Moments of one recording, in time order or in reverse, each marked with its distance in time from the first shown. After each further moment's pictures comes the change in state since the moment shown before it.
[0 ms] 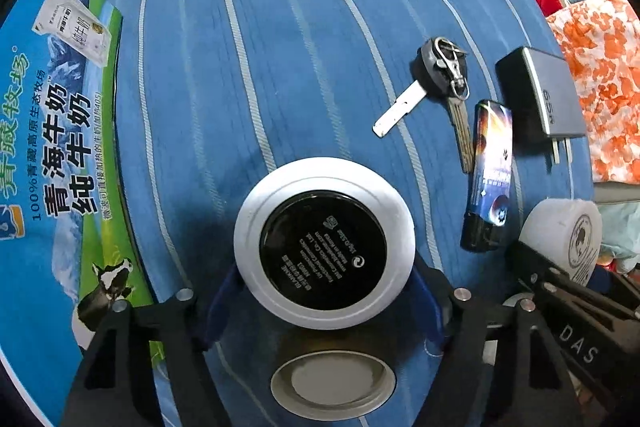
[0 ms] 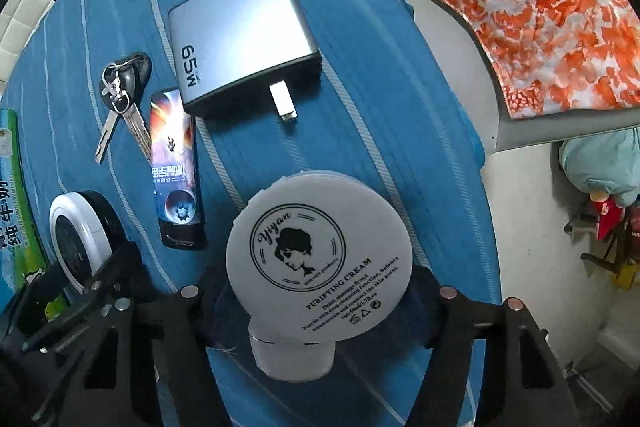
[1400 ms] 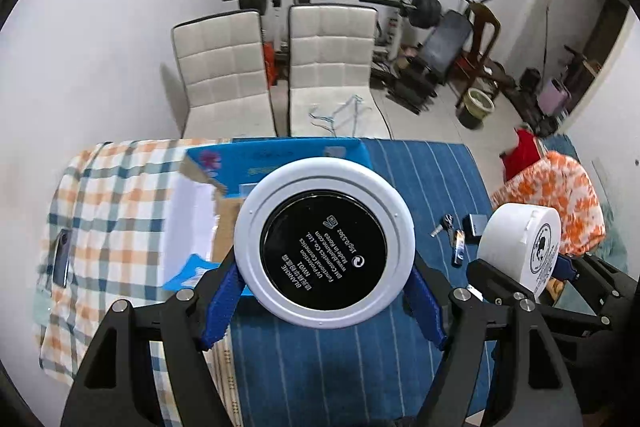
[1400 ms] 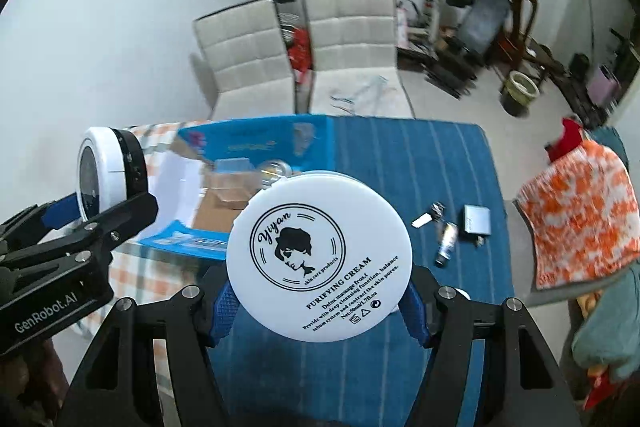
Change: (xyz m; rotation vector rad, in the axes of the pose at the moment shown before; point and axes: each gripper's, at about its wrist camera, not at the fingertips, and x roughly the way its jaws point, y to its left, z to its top) left arm -0.317 0.233 -0.181 -0.204 -0.548 -0.027; right arm -0.318 0.199 -0.216 -0.524 -0.559 0.242
